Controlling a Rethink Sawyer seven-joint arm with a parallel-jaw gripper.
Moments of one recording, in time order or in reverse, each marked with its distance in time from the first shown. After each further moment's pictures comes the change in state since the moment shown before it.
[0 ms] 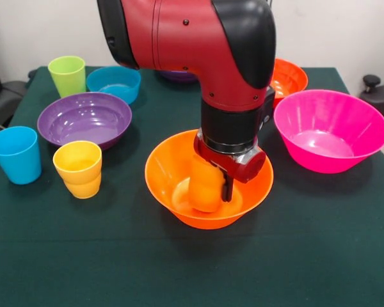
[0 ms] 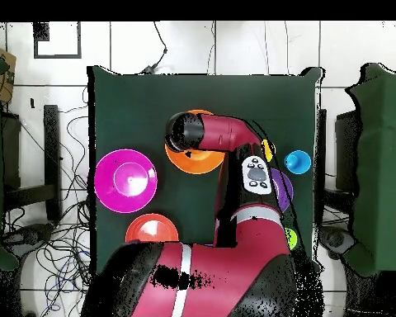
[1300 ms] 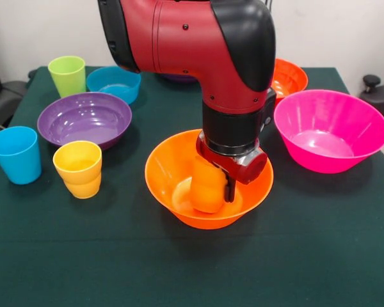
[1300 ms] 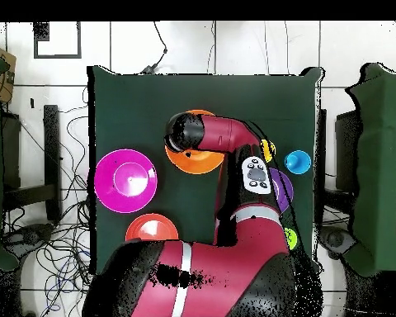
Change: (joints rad) arm 0.000 0.007 0.001 0.005 0.025 0.000 0.000
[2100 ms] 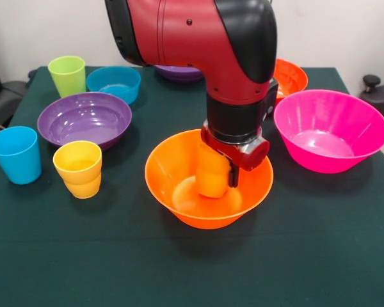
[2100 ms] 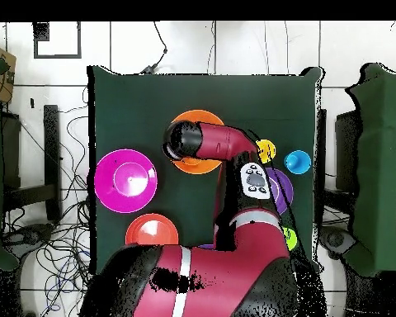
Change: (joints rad) arm 0.000 -0.029 0.000 0.084 0.012 0.000 0.000
